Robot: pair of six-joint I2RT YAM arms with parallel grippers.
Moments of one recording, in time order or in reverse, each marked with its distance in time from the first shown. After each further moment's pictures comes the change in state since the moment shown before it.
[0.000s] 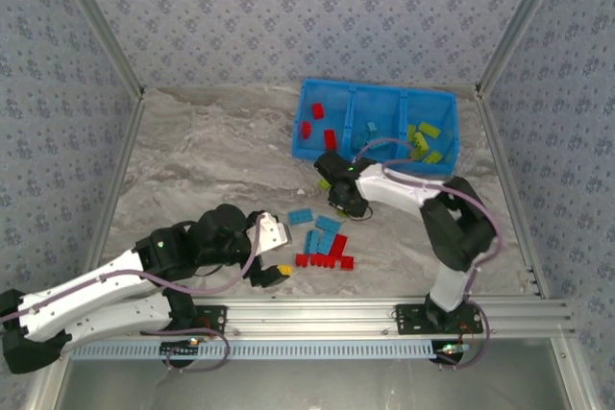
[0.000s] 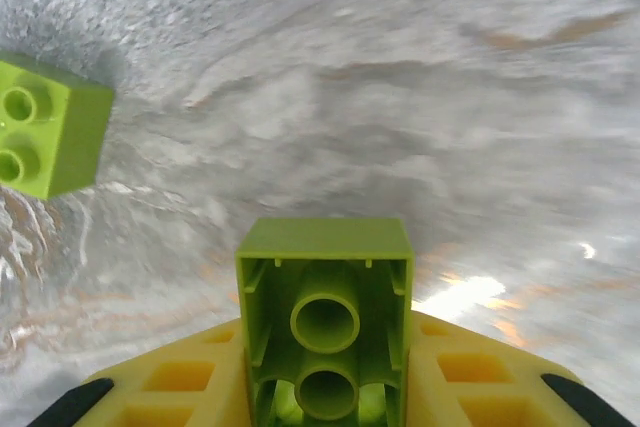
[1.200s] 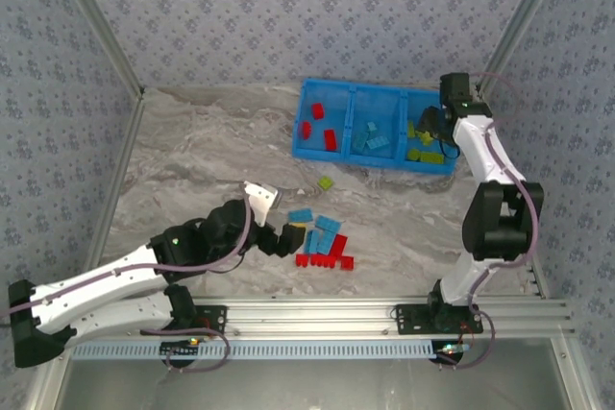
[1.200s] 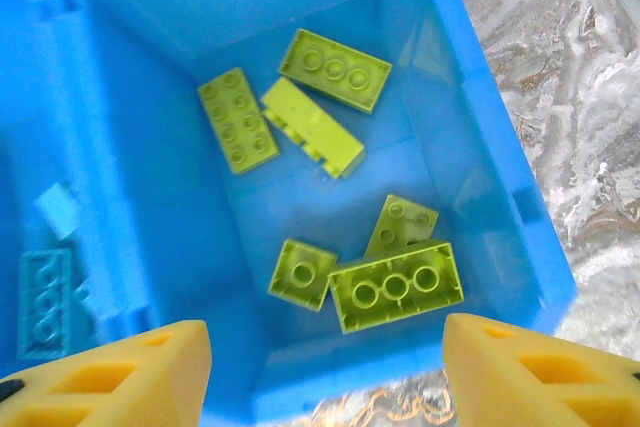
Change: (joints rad) left arm -0.006 0.091 0.006 0.169 -0.358 -0.661; right arm -0.720 -0.044 0.334 0.005 -0.107 -0.722
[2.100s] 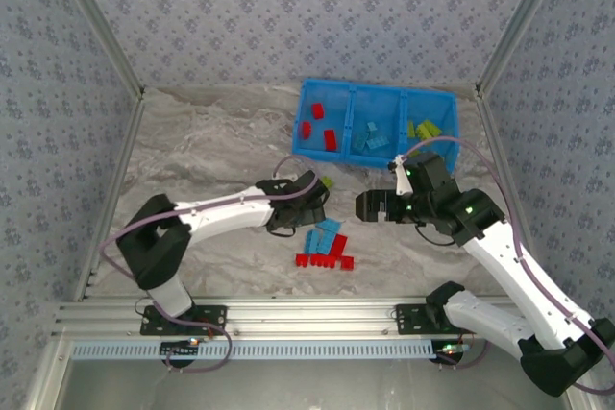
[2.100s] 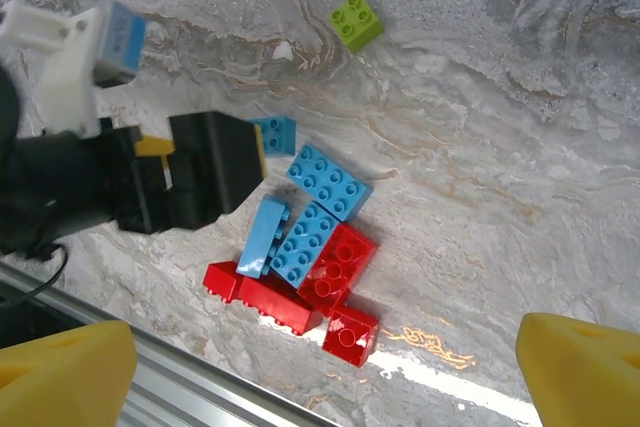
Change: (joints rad) left arm 0.167 0.842 0.356 -0.196 0.009 -0.573; right arm 0.558 -0.755 -0.454 -0.229 -0.282 0.068
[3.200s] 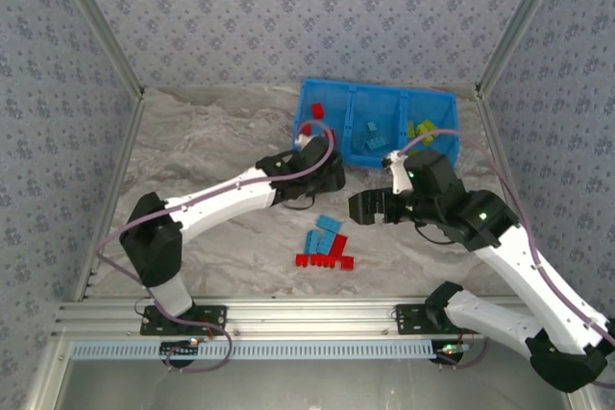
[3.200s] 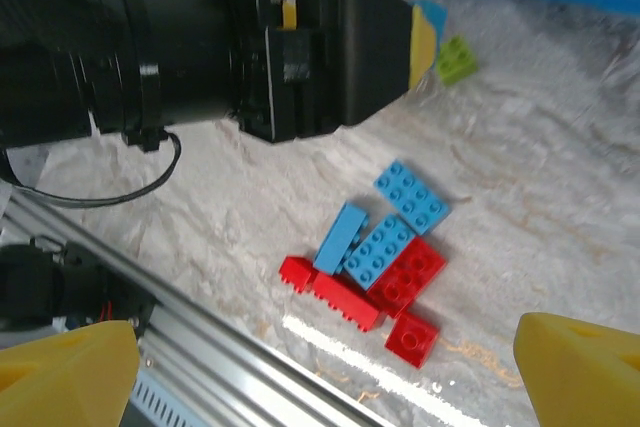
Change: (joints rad) left arm 0.006 0.022 0.315 0.104 0.021 0.225; right arm 0.122 -0.031 0.133 -0.021 0.017 0.007
